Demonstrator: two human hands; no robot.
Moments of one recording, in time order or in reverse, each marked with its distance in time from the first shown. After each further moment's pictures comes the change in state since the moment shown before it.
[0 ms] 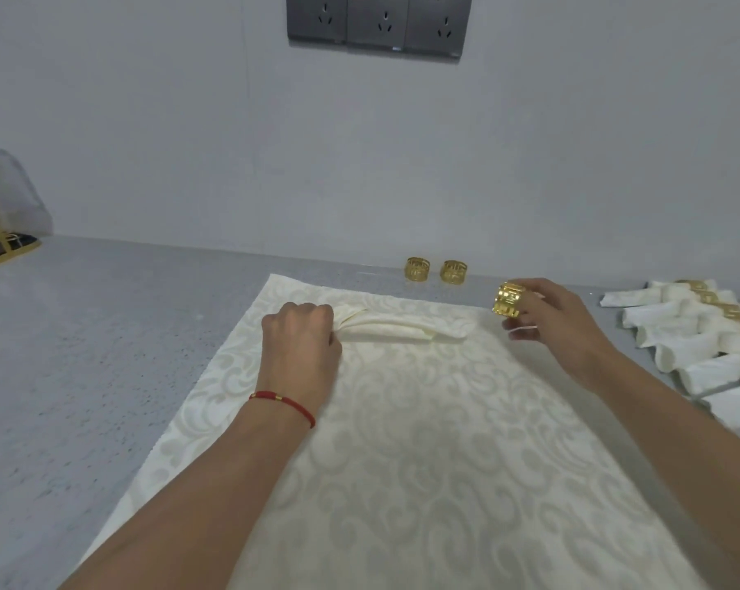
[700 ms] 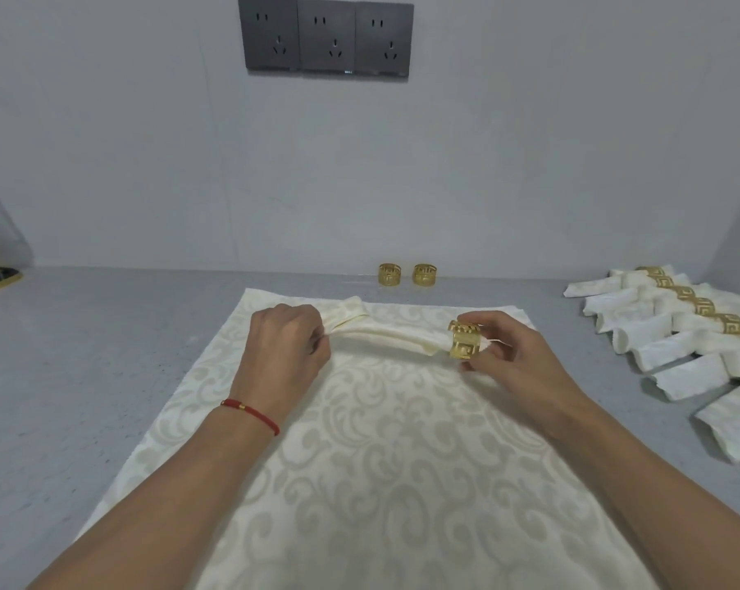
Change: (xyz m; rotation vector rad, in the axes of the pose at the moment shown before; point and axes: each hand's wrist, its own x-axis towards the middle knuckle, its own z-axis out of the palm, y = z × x) left_hand 0.000 0.010 -0.009 -0.177 0.146 0.210; right_hand -0.091 -0.004 0.003 0.005 -0.134 -0.108
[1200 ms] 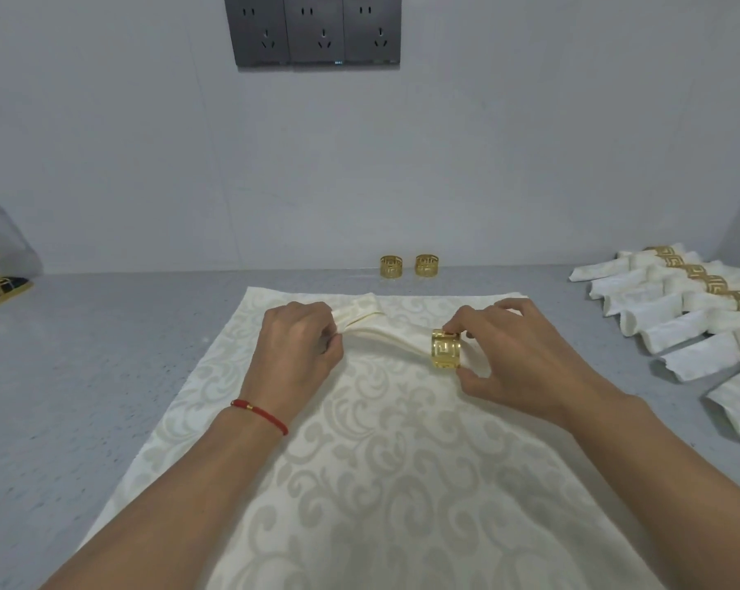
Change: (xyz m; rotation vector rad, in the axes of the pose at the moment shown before) left_hand -0.005 0.016 -0.004 -0.043 -0.018 0.026; right_hand 0.002 -0.012 -0.003 -1.069 -0.100 -0.490
